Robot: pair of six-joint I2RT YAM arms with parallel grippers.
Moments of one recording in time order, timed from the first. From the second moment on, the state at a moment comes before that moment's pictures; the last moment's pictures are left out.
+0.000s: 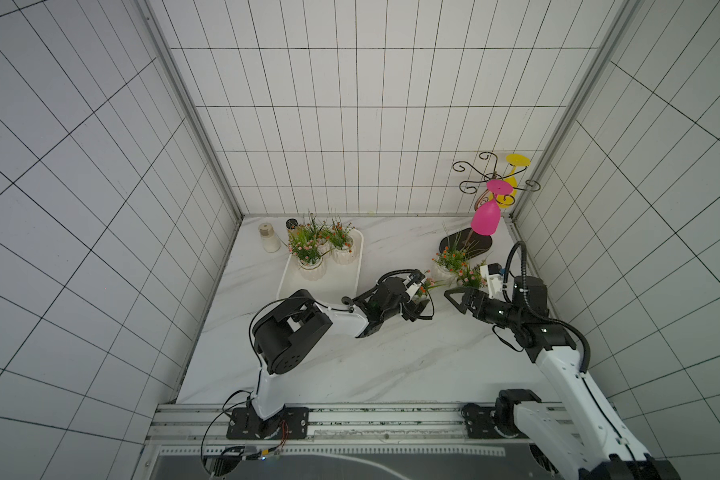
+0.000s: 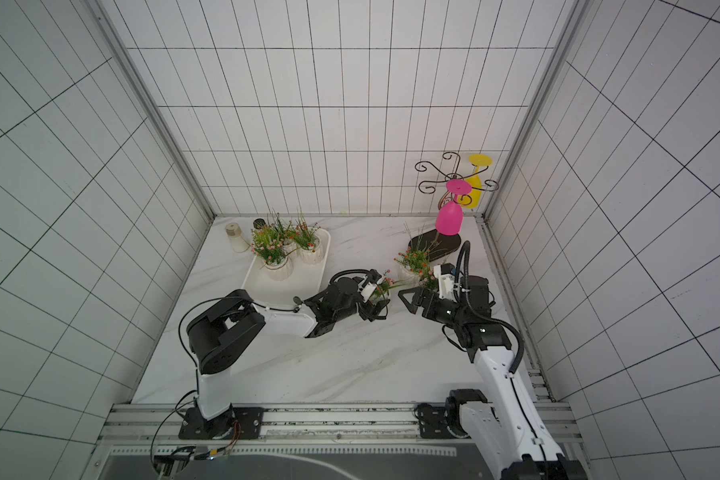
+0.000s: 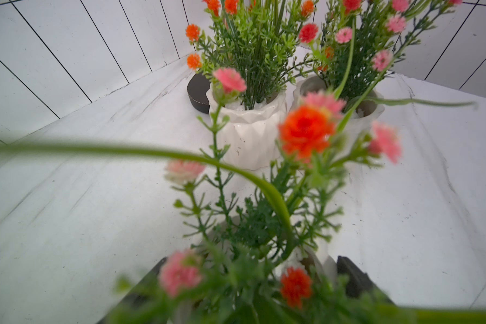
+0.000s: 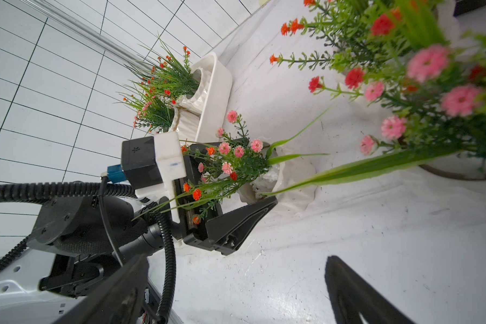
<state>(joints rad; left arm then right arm) -0.90 1.94 1.01 0.50 -0.01 0.03 0.03 0.84 0.60 -0.37 -0.68 0.48</state>
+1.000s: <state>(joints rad) -0.90 1.74 0.96 0.37 -0.03 0.03 0.02 0.80 0.59 -0.37 -0.75 0.47</state>
